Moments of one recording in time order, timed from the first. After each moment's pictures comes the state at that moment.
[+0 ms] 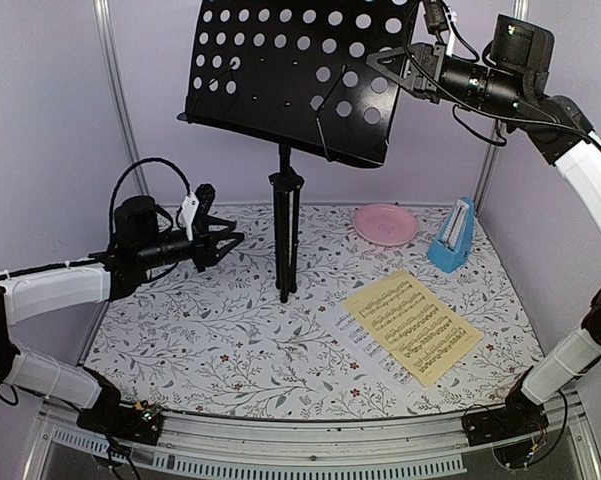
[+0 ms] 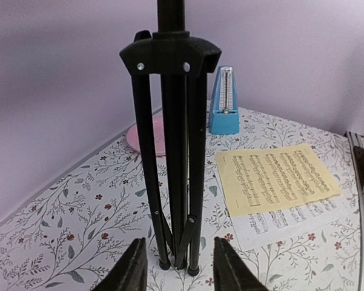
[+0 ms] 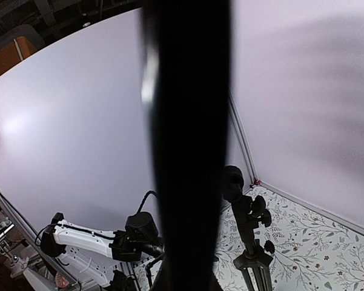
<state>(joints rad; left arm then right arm) -0.45 1.26 0.71 0.39 0.54 0.12 0.67 1.52 2.05 -0.43 -0.43 0.43</state>
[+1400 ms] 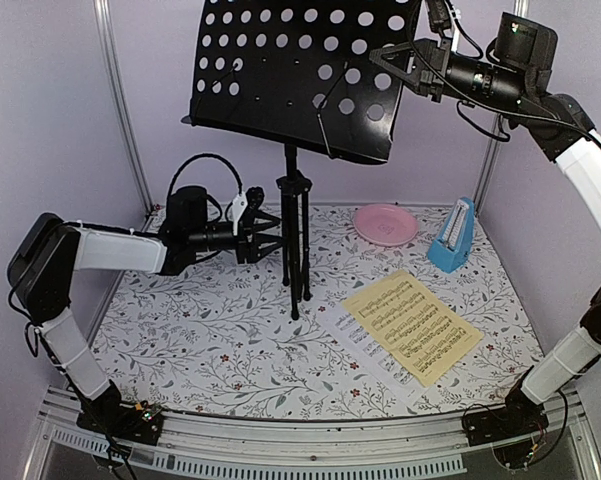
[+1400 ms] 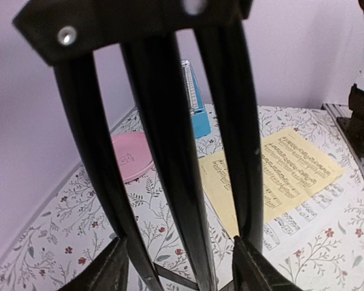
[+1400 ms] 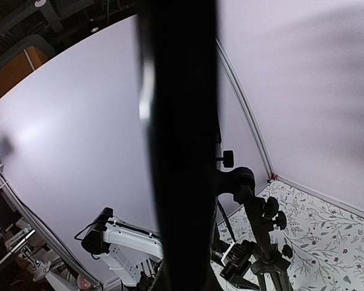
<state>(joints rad) -0.52 1.72 0.98 0.56 0.73 0.27 0.64 1.53 2.07 -0.42 -0.53 0.53</state>
